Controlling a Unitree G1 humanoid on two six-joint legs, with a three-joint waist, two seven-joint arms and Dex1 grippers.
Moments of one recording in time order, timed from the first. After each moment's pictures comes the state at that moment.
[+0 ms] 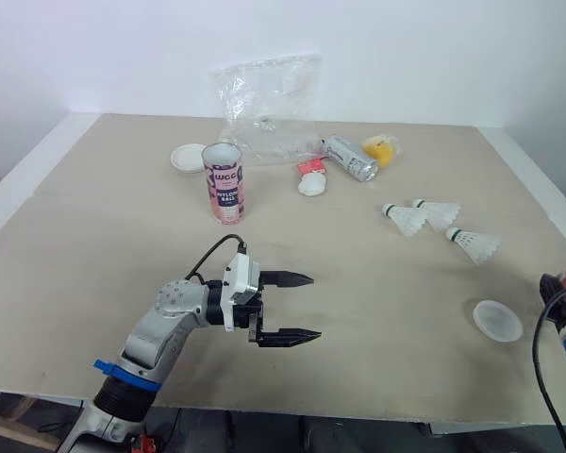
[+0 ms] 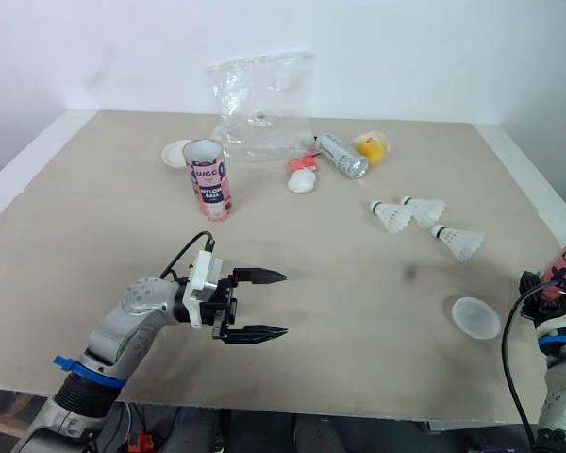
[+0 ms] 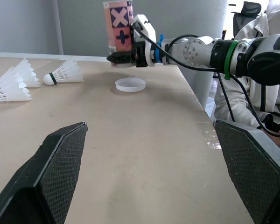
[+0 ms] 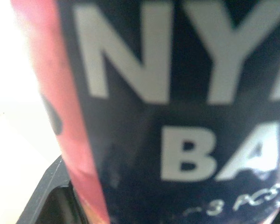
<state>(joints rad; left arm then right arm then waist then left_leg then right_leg) -0.31 0.33 -0.26 -0.14 -0.45 0.20 -1.17 -0.08 -0.62 -0.71 0.40 0.42 0.13 0.34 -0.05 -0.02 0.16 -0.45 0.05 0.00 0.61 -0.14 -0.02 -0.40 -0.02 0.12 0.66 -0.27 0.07</state>
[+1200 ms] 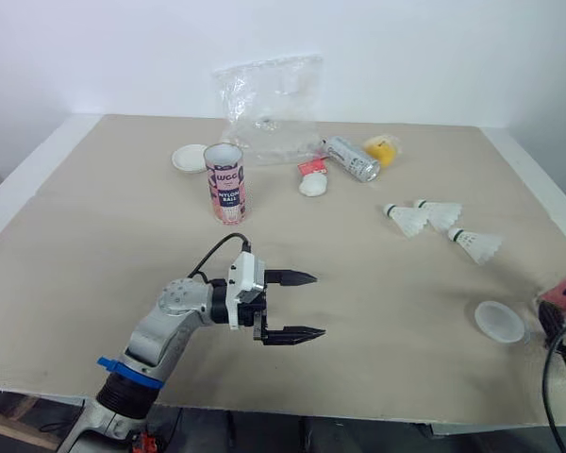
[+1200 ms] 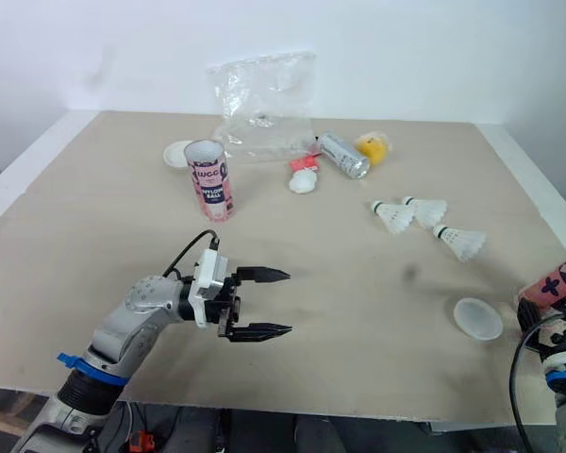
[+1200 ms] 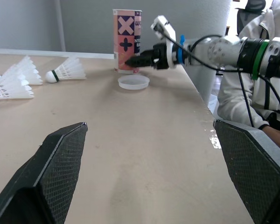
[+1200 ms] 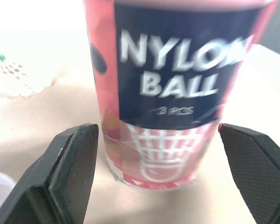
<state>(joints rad) -0.35 0.33 -0.28 -0.11 -0.44 0.20 -1.16 0.21 -0.53 -0.78 0.05 0.53 0.22 0.30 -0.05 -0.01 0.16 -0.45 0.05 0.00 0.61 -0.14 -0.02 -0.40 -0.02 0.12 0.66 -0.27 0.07</state>
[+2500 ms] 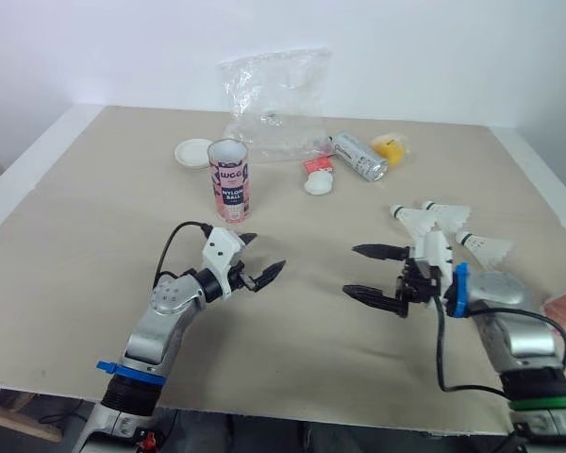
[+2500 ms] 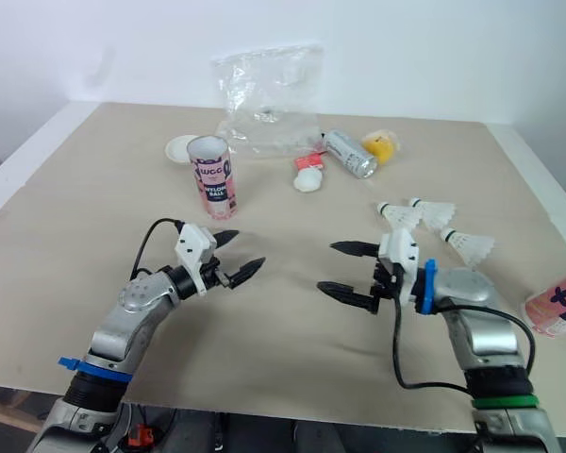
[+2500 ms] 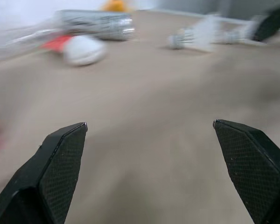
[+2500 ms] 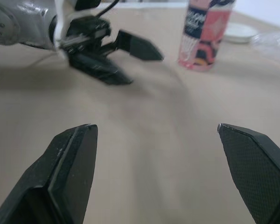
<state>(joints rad) -0.31 0.24 -0.11 -0.03 -0.21 0.21 -0.57 -0.34 -0.65 -0.02 0.11 0.44 0.07 1.22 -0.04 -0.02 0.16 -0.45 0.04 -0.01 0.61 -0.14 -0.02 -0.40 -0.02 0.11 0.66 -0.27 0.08</state>
